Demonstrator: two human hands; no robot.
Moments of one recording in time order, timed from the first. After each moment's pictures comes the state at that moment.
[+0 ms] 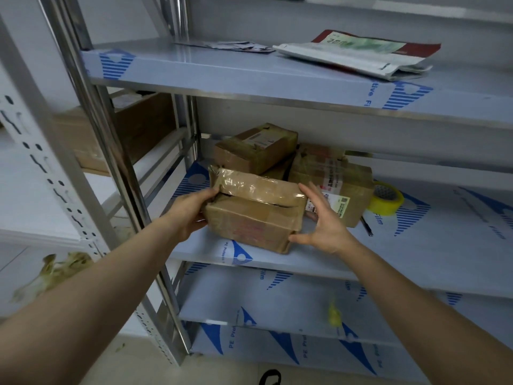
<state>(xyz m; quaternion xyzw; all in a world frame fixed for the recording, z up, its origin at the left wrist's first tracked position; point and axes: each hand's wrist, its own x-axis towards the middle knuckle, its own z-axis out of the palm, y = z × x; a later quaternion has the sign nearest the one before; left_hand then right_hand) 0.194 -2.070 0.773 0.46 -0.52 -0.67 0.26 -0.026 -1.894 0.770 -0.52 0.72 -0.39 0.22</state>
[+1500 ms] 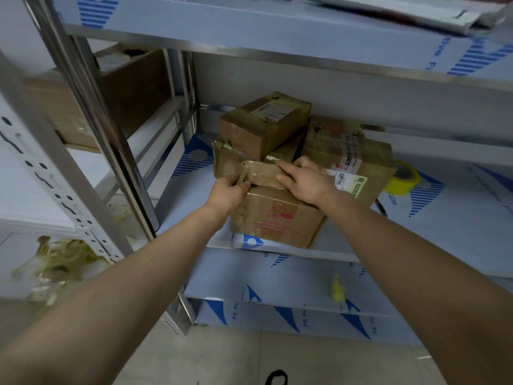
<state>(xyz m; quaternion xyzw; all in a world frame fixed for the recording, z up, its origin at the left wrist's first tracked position) 0.144 -2.068 0.748 0.44 -0.62 -0.60 0.26 -0.027 -1.991 0.771 -0.56 0.82 -0.06 0.05</state>
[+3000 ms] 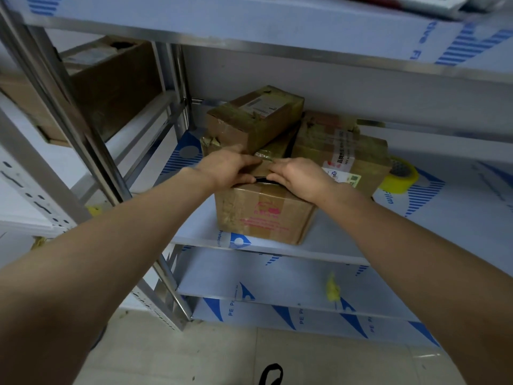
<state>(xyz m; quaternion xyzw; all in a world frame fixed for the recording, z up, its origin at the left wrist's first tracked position) 0.114 -2.099 0.789 0.24 -0.97 -0.07 0.03 -0.037 -1.985 0.789 -0.71 0.70 -0.03 -0.01</state>
